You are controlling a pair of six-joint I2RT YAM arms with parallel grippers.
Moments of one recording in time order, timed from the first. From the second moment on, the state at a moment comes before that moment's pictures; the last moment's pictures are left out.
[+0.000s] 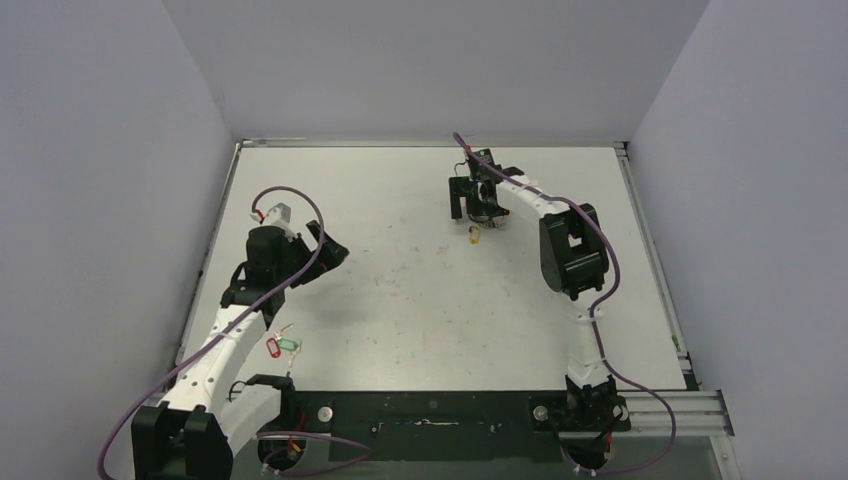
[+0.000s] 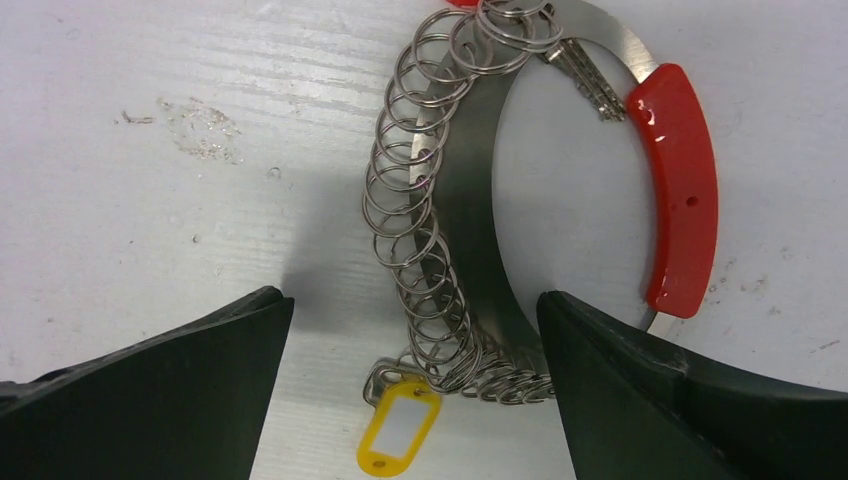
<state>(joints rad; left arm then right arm) -0.12 0.98 0.62 -0.23 0.18 -0.65 0.38 2.27 1.78 -0.55 0.08 0.24</state>
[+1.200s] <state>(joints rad) -0.38 1.19 0.53 -0.12 0.30 -0.76 0.53 1.49 1.07 -0.43 -0.25 0.39</state>
